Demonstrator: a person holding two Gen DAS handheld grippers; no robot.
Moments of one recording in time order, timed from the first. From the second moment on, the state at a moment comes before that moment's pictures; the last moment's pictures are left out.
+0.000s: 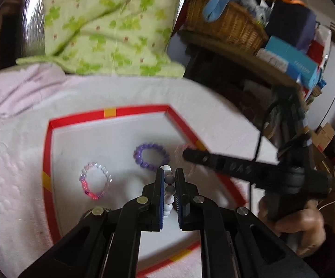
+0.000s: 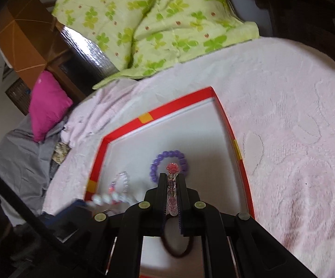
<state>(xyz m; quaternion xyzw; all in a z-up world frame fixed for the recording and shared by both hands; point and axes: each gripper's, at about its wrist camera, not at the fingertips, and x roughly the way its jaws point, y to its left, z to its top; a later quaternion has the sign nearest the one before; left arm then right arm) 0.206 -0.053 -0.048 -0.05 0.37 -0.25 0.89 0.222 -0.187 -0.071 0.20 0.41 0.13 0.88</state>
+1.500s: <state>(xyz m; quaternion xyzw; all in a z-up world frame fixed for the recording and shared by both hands) 0.041 0.027 -0.058 0.04 0.32 -0.03 0.95 0.065 -0.245 -0.046 0.27 0.35 0.09 0.89</state>
